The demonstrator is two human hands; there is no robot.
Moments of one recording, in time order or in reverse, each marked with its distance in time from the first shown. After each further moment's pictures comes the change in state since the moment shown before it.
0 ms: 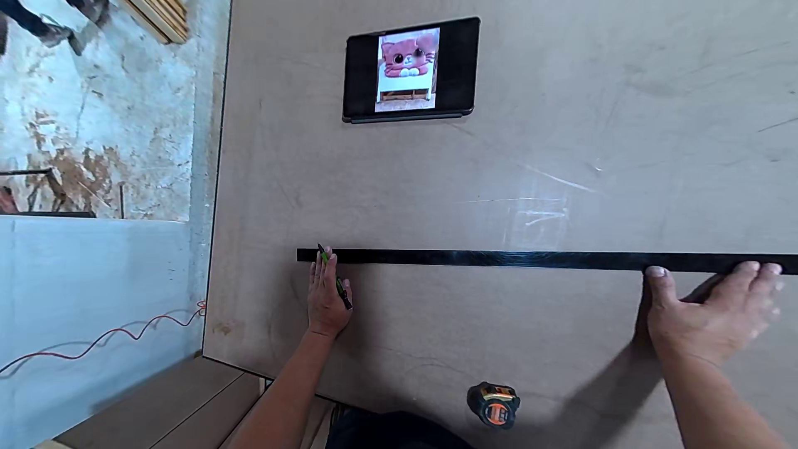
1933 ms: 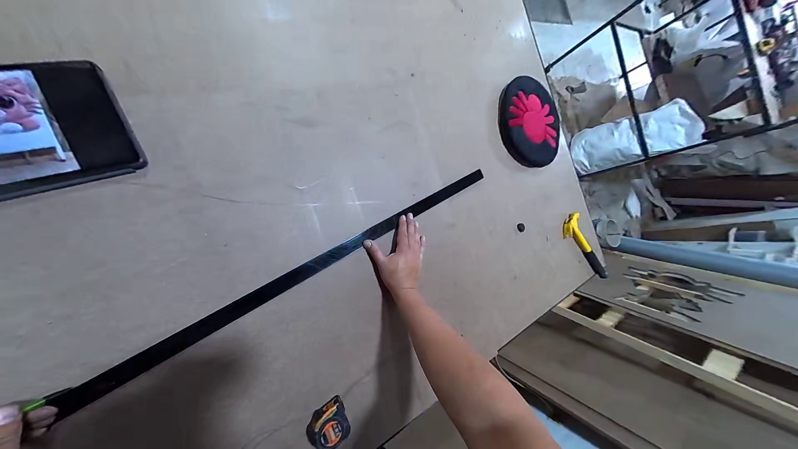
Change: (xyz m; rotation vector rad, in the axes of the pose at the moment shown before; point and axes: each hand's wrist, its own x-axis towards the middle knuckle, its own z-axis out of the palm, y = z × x) left_hand 0.091 0.075 -0.040 -0.783 -0.190 -0.354; right_hand 0.003 0.002 0.000 -0.005 0.054 0.065
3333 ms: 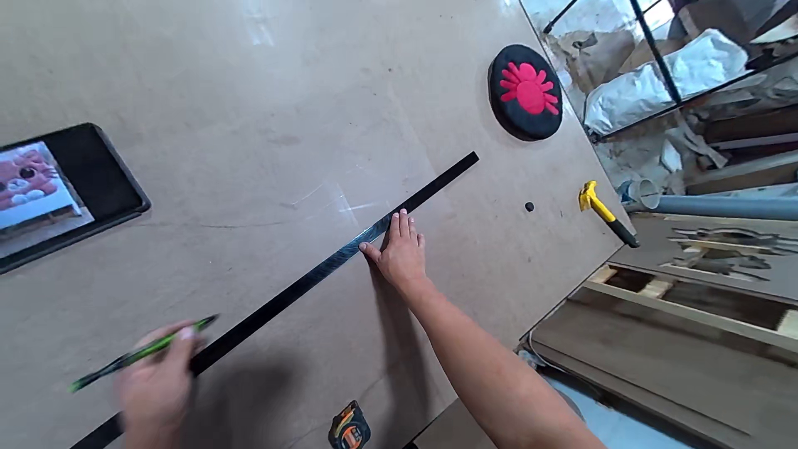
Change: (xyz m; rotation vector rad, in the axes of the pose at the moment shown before) left_hand 0.025 0.069 0.117 -0.164 -0.191 0.109; right_hand 0.021 -0.029 -0.043 -0.193 -0.376 0.103
